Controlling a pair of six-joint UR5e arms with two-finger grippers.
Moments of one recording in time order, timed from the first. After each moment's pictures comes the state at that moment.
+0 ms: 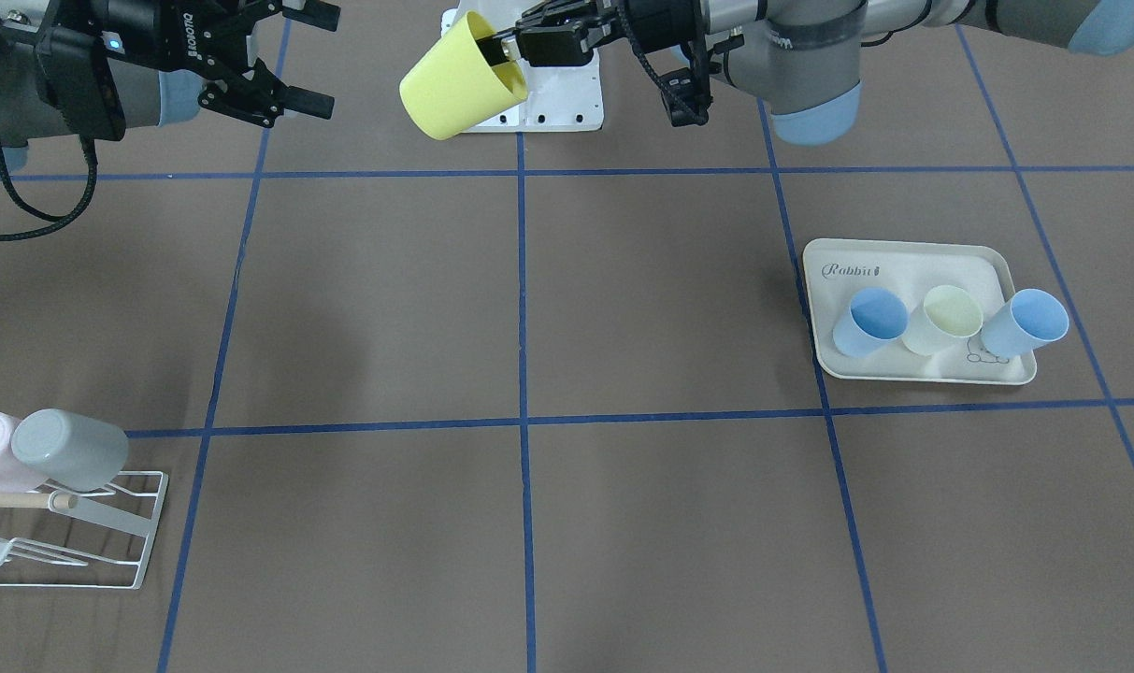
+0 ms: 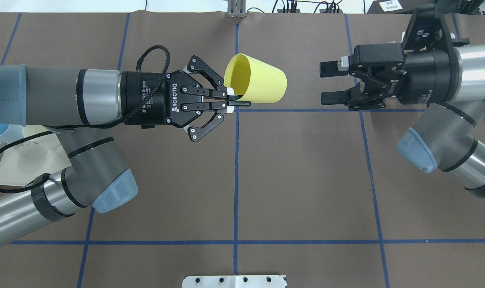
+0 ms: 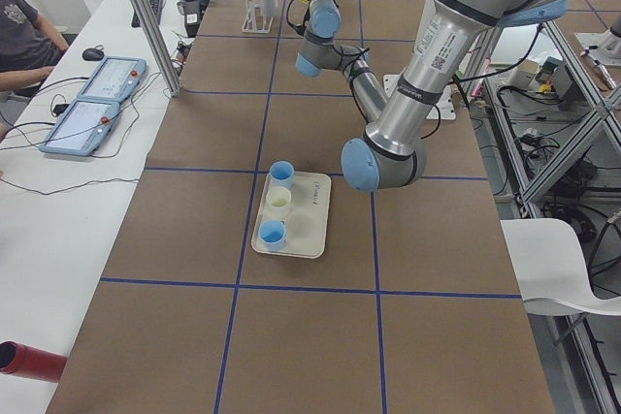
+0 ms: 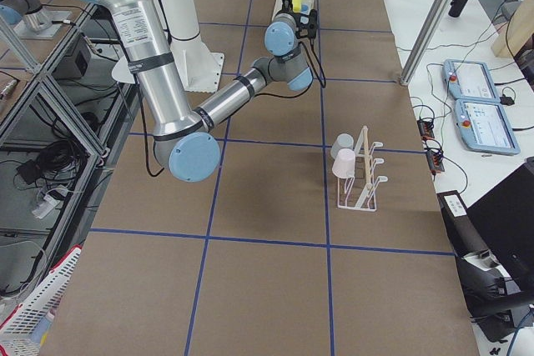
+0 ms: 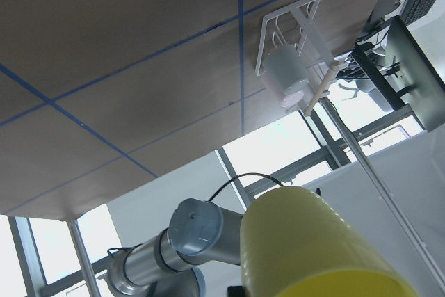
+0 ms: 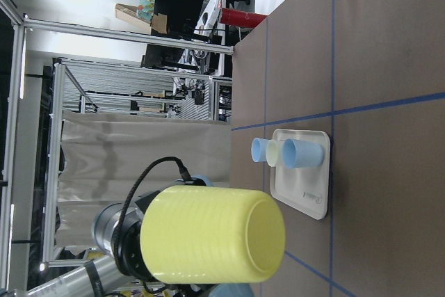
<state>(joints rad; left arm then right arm) -0.65 -2.16 -1.75 -3.02 -1.98 -3.09 0.88 -1.22 1.82 0.06 2.22 2.03</state>
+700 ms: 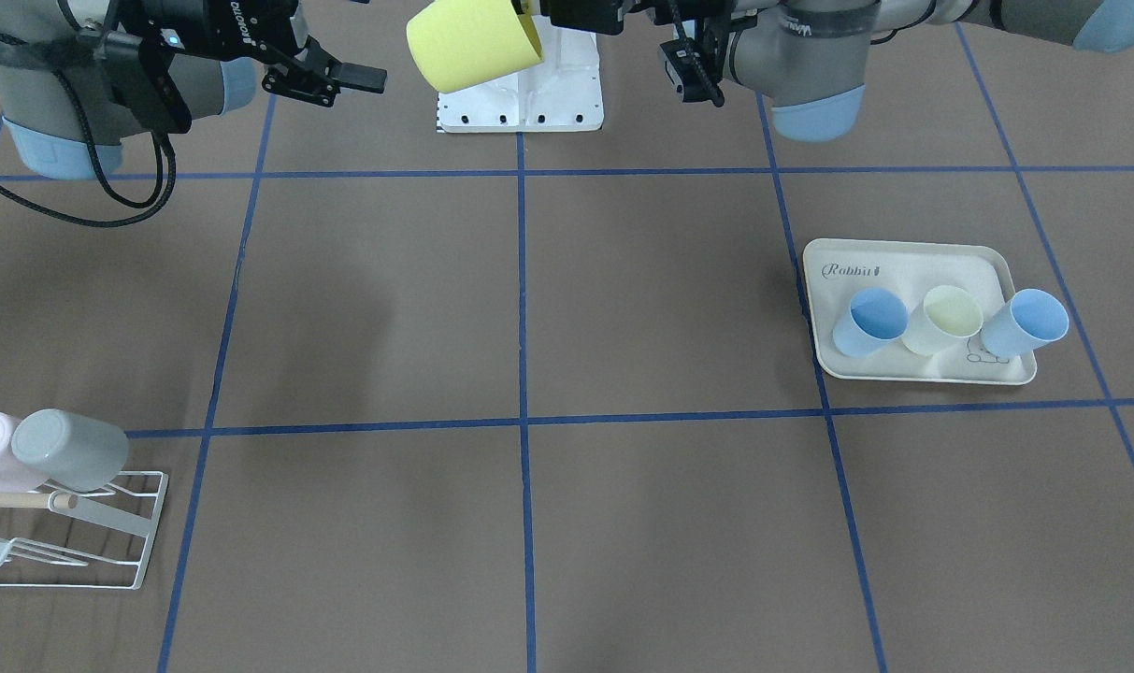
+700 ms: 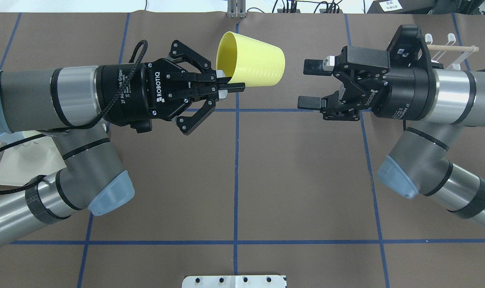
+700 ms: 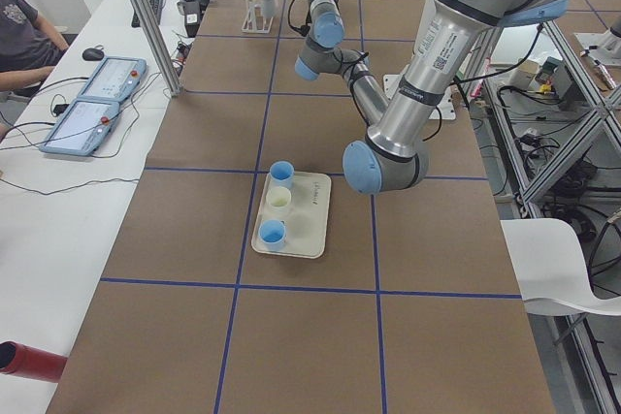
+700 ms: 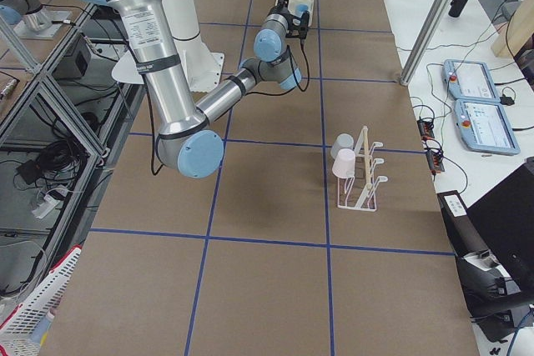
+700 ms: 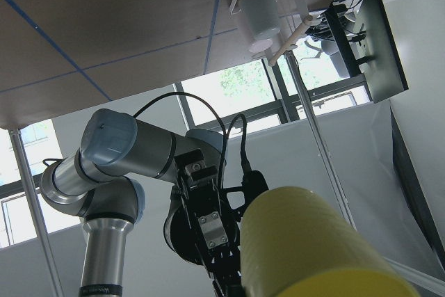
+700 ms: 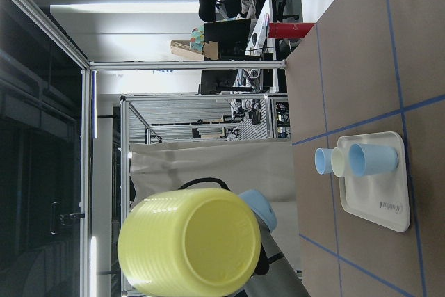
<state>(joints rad) -0.65 -2.16 -1.80 -3.10 -1.90 -3.27 0.76 -1.21 1.82 0.14 1.98 2.10</state>
